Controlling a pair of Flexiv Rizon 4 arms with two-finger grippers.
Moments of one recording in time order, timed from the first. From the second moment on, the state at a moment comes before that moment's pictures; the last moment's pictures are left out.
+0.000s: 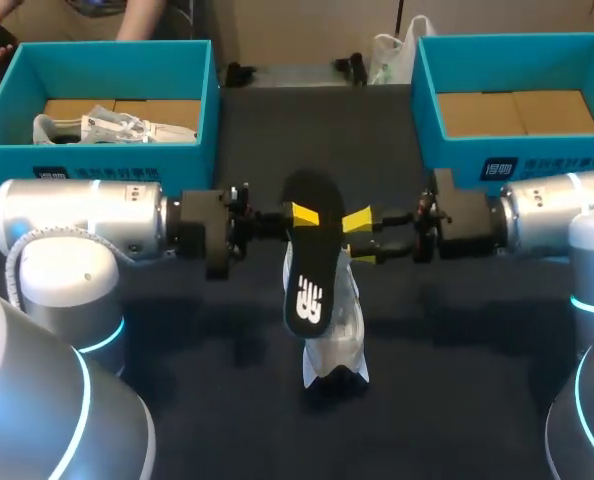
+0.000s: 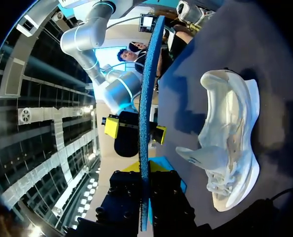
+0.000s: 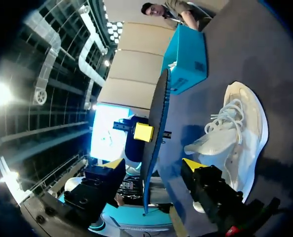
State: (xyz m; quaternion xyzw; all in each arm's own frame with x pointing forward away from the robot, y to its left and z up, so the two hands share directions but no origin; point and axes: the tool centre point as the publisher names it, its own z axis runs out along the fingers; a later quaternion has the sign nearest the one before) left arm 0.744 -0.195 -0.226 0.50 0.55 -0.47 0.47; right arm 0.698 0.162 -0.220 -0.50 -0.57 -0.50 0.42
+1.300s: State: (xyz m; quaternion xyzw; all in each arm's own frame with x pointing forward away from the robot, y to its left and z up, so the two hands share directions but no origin) left arm 0.628 -0.154 -0.198 0.49 0.61 -0.53 0.31; right arm 0.643 0.094 -0.261 -0.25 -0.84 -0.42 0.24
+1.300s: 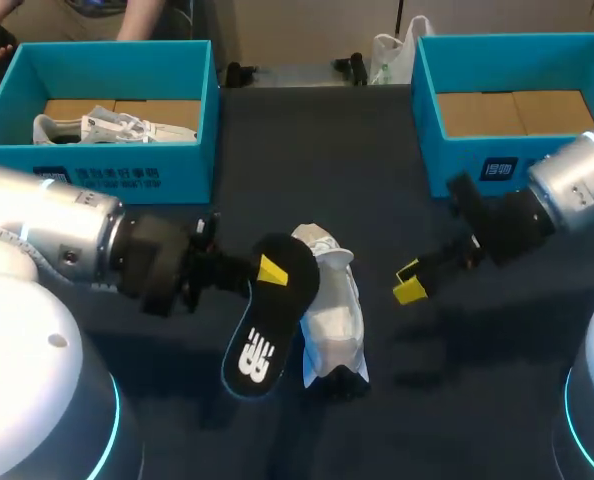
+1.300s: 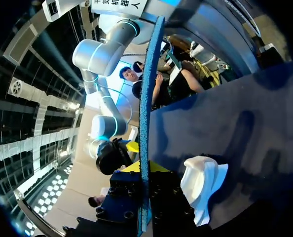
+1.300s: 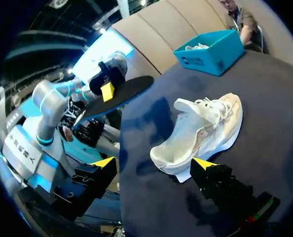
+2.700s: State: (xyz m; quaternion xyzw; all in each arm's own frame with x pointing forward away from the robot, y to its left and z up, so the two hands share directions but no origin) left arm 0.570 -0.157 -0.230 0.33 0.63 -0.67 0.22; right arm 0.615 0.098 -0.325 -0.16 -0.93 -0.33 0.10
